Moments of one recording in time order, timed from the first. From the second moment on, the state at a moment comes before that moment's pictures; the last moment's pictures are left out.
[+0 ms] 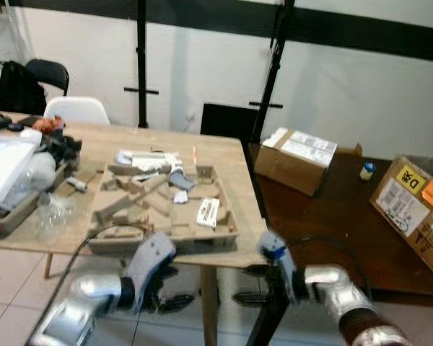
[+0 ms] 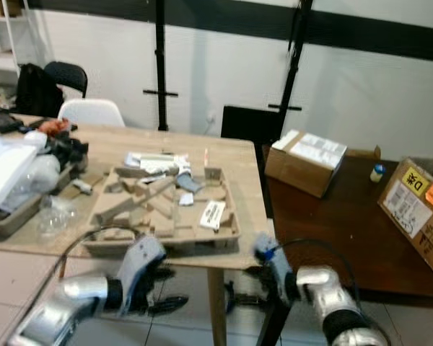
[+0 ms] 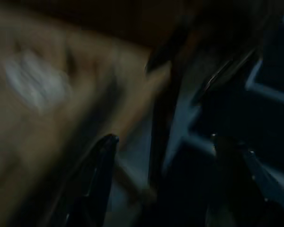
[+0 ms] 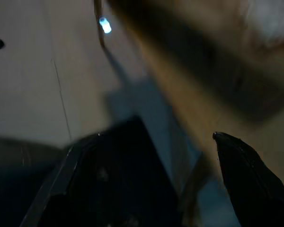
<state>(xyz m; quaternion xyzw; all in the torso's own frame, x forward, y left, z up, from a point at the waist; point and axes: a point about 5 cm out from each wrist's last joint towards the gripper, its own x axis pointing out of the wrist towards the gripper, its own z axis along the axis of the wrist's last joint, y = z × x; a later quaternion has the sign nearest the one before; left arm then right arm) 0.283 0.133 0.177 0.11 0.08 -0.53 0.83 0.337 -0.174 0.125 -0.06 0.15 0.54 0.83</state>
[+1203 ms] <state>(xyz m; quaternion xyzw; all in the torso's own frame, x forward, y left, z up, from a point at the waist) 0.402 0.125 0.194 0.05 0.04 -0.19 0.98 0.387 -0.183 0.144 0.05 0.07 0.10 0.99</state>
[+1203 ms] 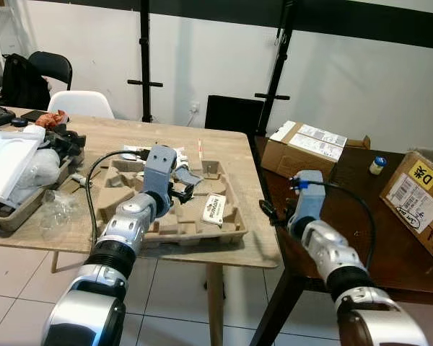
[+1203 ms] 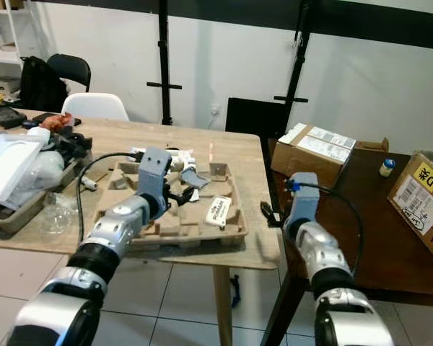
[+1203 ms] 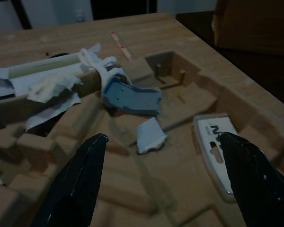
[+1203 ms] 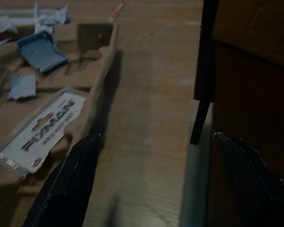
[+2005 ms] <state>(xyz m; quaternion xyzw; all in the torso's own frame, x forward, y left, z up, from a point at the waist) 0.400 0.127 0.173 0.06 0.07 -0.21 0.97 0.382 -0.164 0.127 0.01 0.09 0.10 0.99</state>
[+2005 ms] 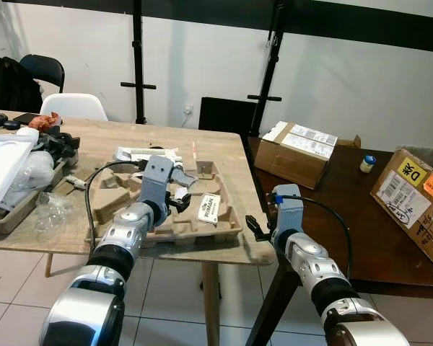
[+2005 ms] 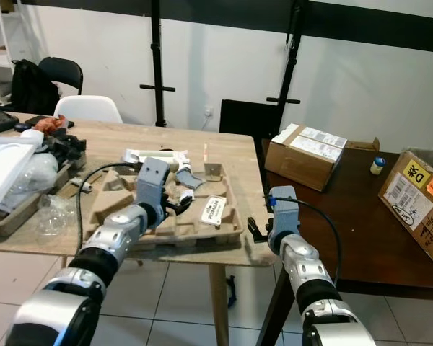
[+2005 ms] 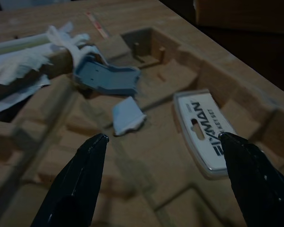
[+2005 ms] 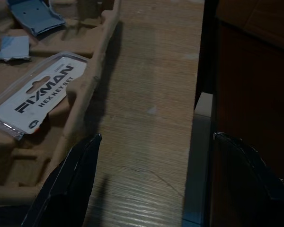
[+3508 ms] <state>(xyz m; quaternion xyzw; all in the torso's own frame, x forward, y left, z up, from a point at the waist) 0.400 0.123 0.179 0.06 0.06 -0.25 0.96 0.382 -0.166 0.127 0.01 0.09 0.09 0.99</state>
